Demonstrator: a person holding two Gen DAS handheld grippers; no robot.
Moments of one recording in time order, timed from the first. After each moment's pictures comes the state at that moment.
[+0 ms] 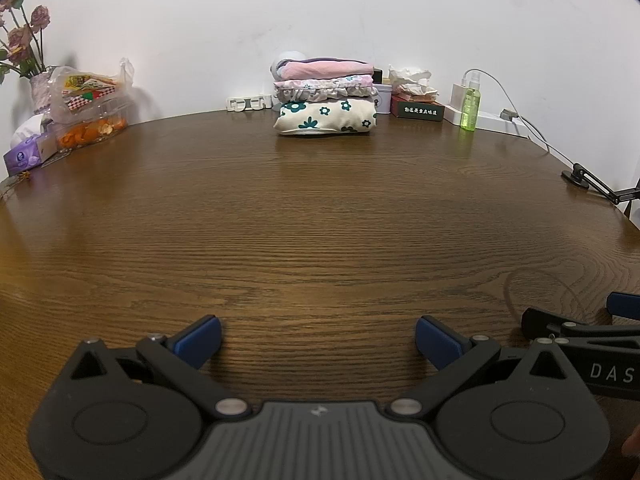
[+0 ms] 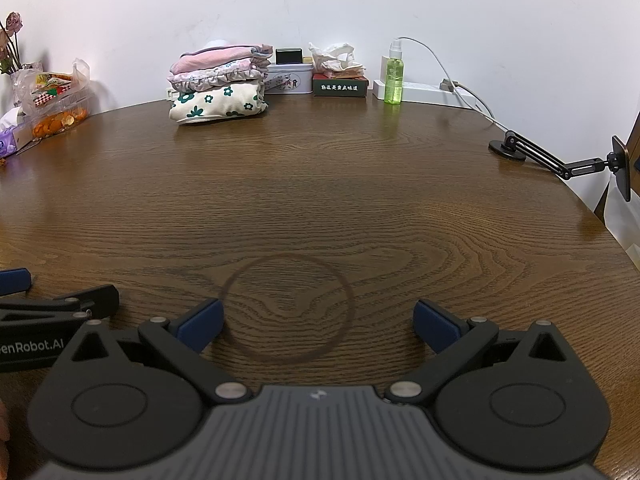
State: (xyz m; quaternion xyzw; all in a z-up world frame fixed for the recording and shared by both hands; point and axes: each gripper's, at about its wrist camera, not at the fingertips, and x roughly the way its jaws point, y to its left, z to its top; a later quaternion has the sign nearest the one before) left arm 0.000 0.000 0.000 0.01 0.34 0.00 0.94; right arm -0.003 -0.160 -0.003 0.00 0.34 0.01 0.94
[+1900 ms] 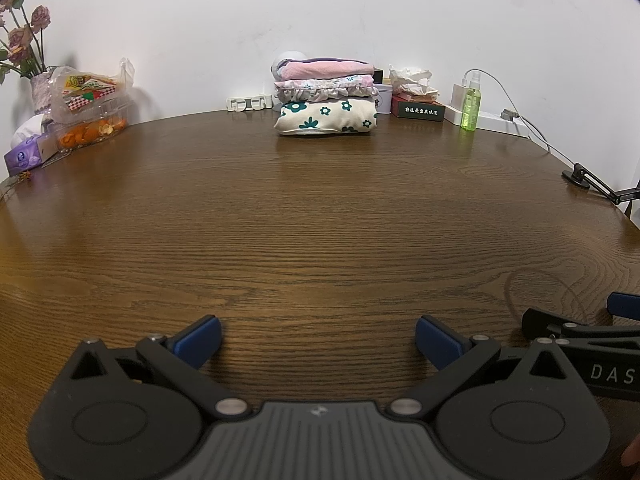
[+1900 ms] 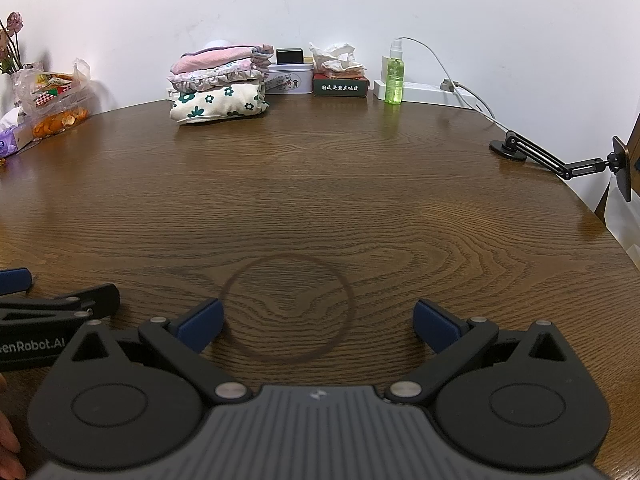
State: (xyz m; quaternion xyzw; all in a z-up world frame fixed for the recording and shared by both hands) left arm -0.001 0.001 0.000 0.01 0.34 0.00 0.94; right arm -0.003 -0.161 -0.002 0.00 0.34 0.01 0.94
